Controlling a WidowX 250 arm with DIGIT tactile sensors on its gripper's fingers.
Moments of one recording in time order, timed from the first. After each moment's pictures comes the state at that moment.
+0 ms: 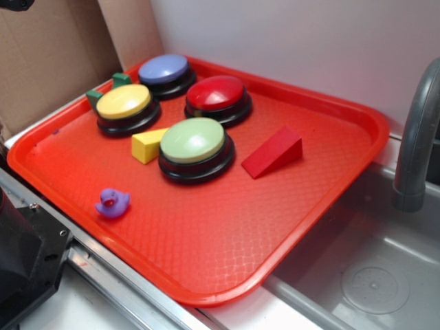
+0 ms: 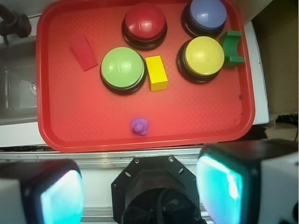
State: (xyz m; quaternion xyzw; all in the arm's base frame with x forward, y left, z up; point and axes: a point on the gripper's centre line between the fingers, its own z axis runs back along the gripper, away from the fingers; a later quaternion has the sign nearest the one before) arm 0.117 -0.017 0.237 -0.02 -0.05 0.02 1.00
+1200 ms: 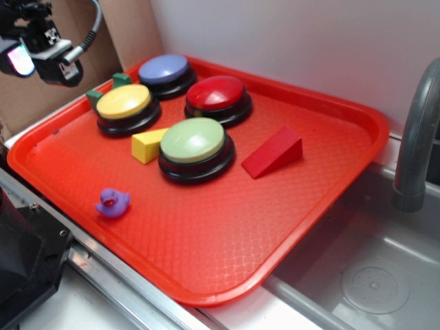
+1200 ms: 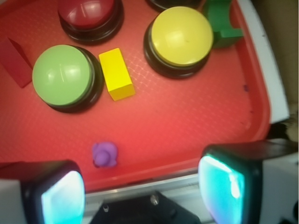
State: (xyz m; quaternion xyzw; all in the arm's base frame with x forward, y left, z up) arm 0.148 0.041 0.136 -0.04 -0.05 0.11 0.99
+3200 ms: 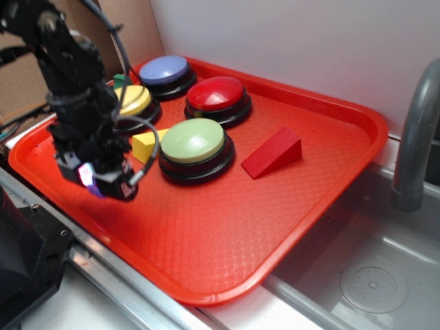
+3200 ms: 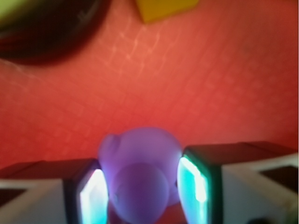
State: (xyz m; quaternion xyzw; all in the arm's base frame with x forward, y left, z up) arm 0.145 -0.010 0.053 -0.02 0.00 0.12 0.99
